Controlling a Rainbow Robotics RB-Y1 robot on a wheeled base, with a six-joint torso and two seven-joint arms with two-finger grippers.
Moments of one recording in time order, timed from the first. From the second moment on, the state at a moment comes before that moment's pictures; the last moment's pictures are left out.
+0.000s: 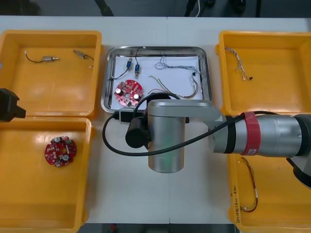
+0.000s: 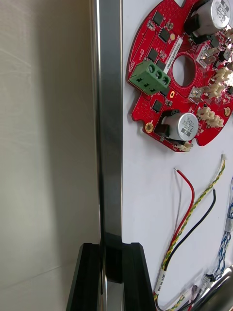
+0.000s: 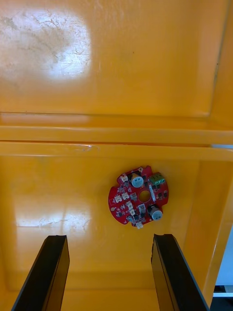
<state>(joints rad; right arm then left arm) -1.07 -0.46 1.27 -1.74 -0.21 1.41 1.55 -0.27 0.87 0.27 -2.19 0.94 1.91 -1.11</state>
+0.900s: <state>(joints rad) -1.16 -0.46 1.28 -1.57 -0.21 1.25 1.55 -0.27 0.87 0.27 -2.19 0.94 1.91 -1.11</state>
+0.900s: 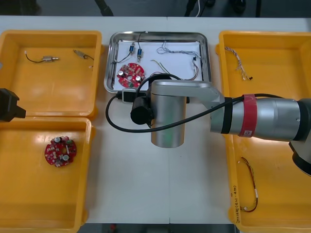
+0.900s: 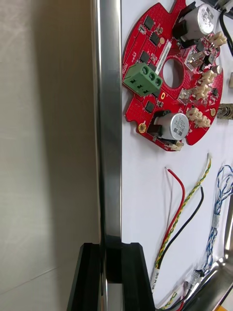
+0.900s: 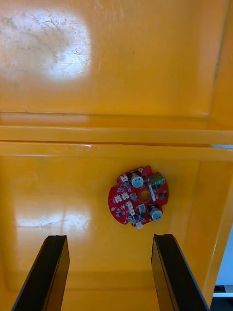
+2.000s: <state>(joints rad) -1.17 -0.47 1.28 -1.48 -0.18 1.09 1.55 -0.27 0.87 0.27 -2.19 0.94 1.91 -1.11</state>
